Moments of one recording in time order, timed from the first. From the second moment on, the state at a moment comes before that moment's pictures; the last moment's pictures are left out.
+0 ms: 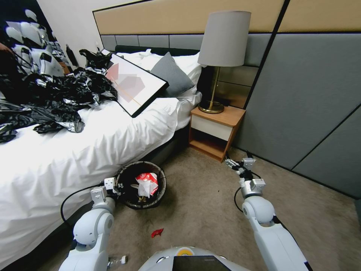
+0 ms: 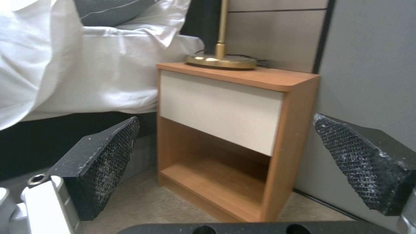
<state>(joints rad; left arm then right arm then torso) 1.48 -1.39 -0.74 -2.21 -0.34 0.74 -0.18 -1.32 1.22 0.50 1.99 0.23 -0.04 0.18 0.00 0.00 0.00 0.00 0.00</state>
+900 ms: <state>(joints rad) 1.48 -1.40 -0.75 -2.20 -0.34 0.74 -0.17 -1.27 1.20 0.45 1.93 0.25 -0.04 0.22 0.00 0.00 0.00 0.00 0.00</state>
